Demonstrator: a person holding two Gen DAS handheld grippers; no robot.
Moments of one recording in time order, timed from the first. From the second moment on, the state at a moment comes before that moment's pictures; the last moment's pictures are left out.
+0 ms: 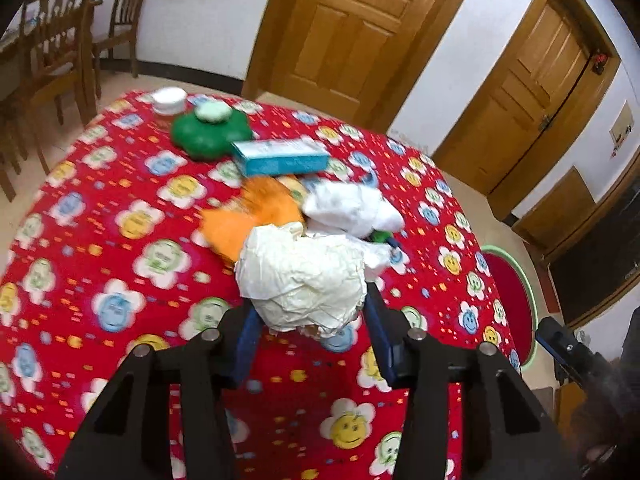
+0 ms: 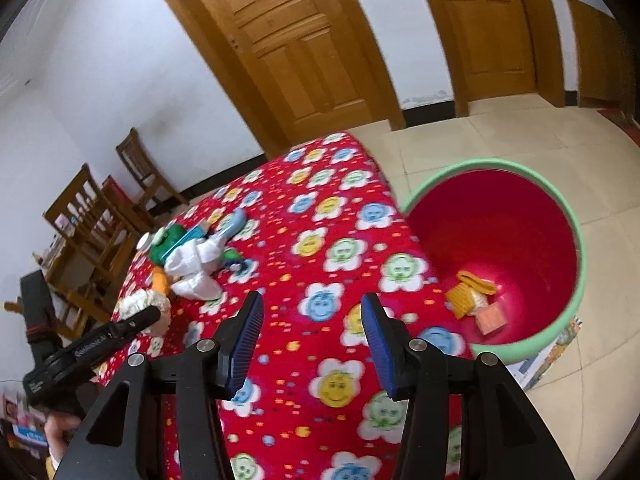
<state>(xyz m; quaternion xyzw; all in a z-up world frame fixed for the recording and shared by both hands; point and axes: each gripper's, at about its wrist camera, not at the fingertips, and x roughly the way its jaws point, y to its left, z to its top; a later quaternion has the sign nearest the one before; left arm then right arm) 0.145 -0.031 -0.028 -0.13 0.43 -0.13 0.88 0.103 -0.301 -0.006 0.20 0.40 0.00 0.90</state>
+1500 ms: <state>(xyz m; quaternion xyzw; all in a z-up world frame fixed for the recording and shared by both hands) 0.168 0.078 -0.045 -0.17 0.41 -0.07 0.89 0.245 -0.118 -0.082 0.06 0.47 -0.01 0.88</state>
